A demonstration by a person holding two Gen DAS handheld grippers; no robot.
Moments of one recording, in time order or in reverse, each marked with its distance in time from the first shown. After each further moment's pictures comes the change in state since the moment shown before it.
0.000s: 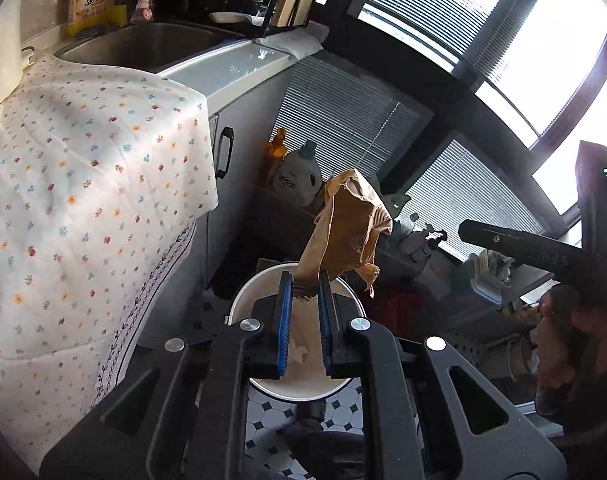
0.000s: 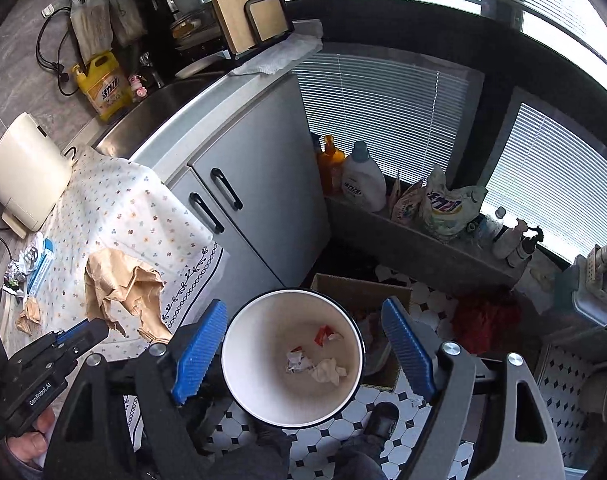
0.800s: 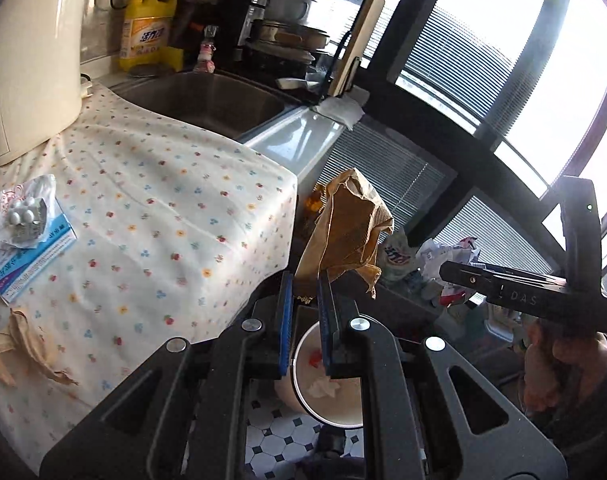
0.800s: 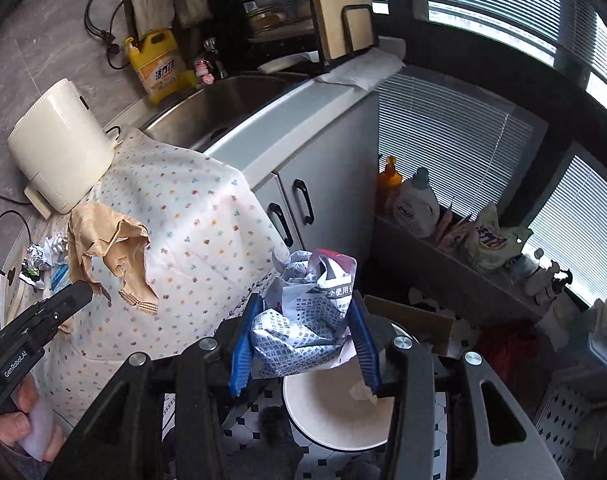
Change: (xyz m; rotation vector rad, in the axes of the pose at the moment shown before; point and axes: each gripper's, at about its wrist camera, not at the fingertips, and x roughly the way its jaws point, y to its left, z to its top) left arm -0.070 0.082 0.027 -0.034 -0.168 0.037; right arm 0.013 0.111 0.015 -0.097 -0.008 0.075
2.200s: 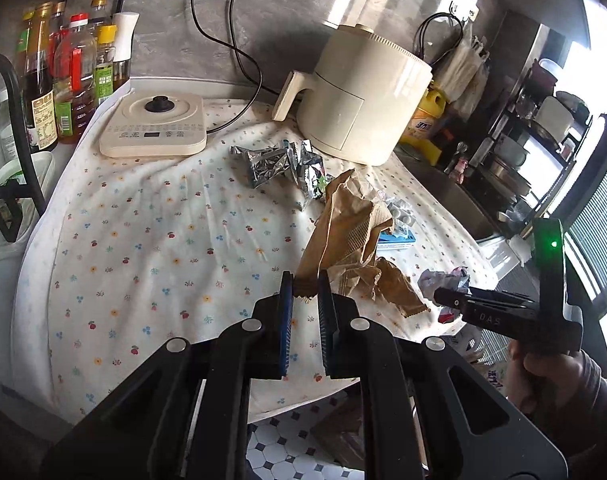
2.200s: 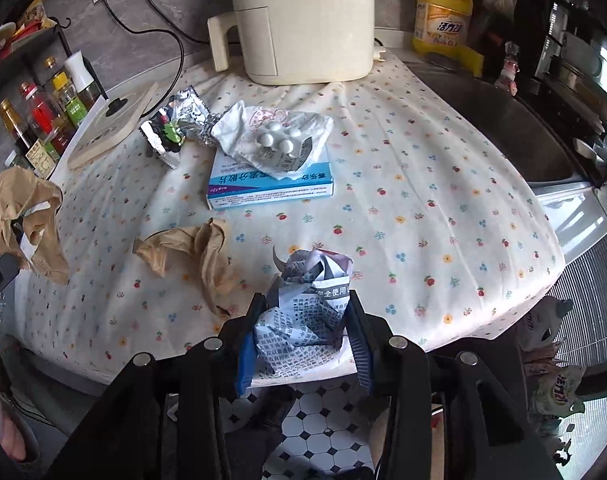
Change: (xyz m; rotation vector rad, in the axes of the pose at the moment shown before) left arm -0.219 0.148 -0.118 -0.529 -0.323 0.548; right arm 0.067 0.288 -0.024 -0.658 0.104 0.283
